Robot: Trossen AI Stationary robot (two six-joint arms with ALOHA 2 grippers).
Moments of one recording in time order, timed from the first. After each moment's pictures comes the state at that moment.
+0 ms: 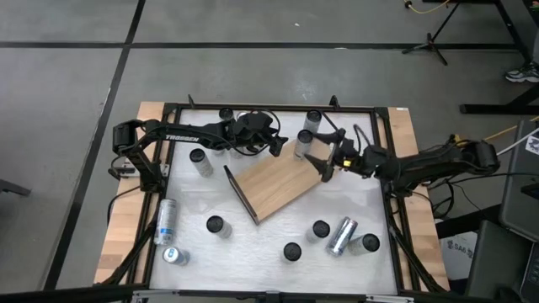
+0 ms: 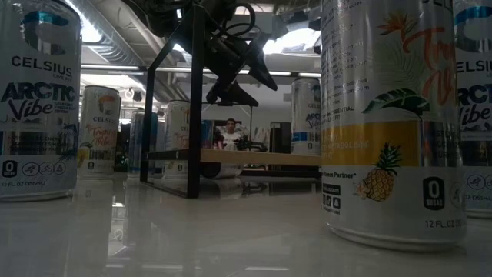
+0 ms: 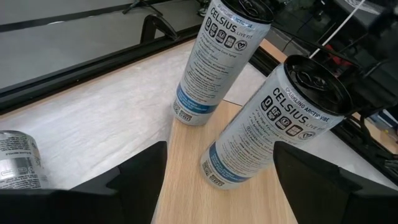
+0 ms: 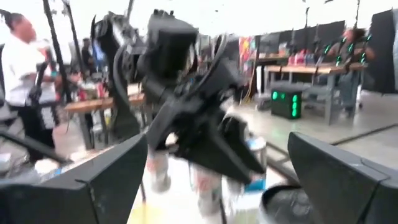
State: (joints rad) left arm 0.27 1.68 1.12 0.08 -0.18 -0.54; right arm 0.00 1.08 0.37 0.84 0.30 0.05
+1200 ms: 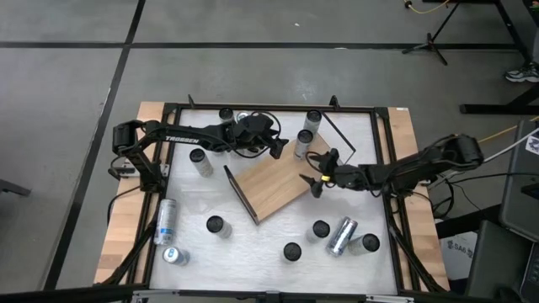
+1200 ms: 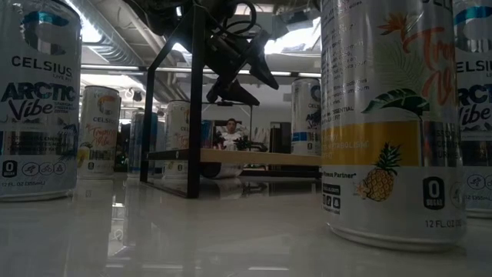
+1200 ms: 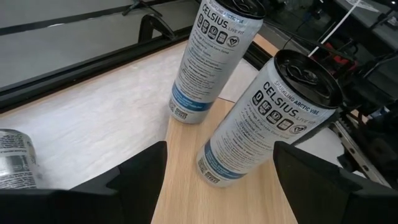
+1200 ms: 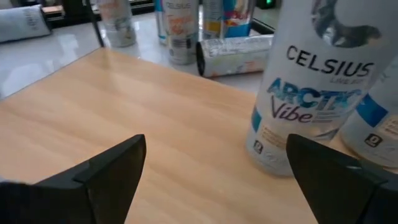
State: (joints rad) left arm 0.24 1.68 1.12 0.08 -0.20 -0.54; right arm 0.10 1.31 0.37 0.51 0.51 0.26
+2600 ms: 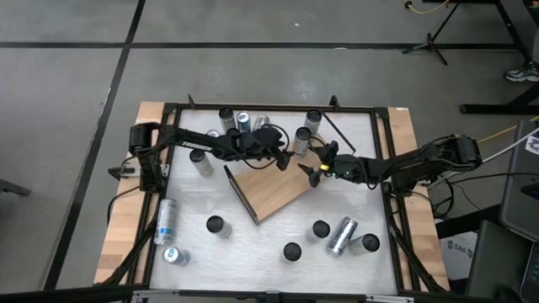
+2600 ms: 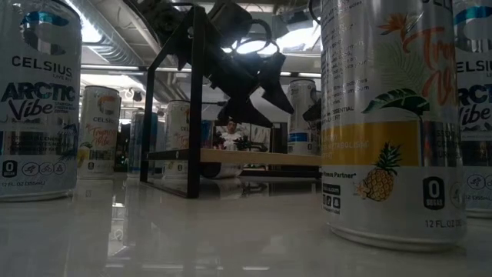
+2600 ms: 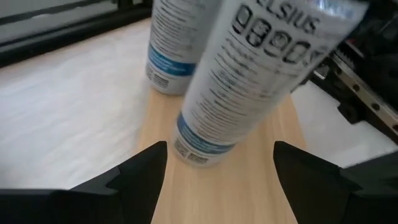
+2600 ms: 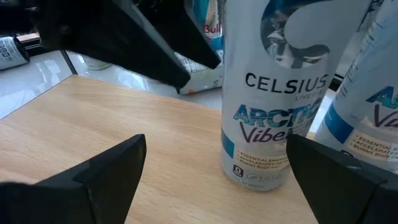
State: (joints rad) left arm 0.19 1.83 1.12 0.19 -0.21 -0.52; right arm -0.03 1.33 0.37 0.58 0.43 0.26
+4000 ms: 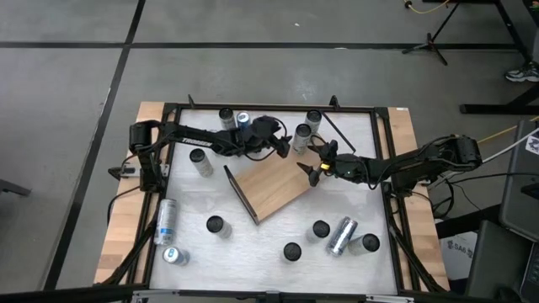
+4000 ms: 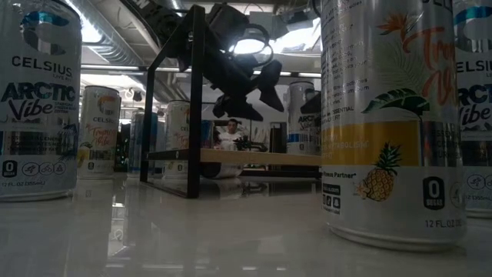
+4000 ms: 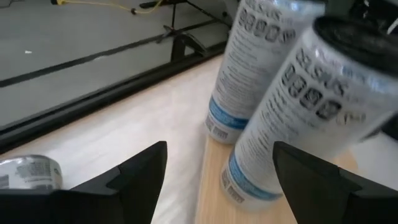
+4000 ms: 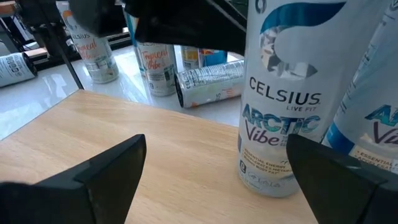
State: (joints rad) left arm 0.24 1.83 1.12 0.25 -0.37 -0.43; right arm -0.03 1.33 0.37 0.63 0.44 0.26
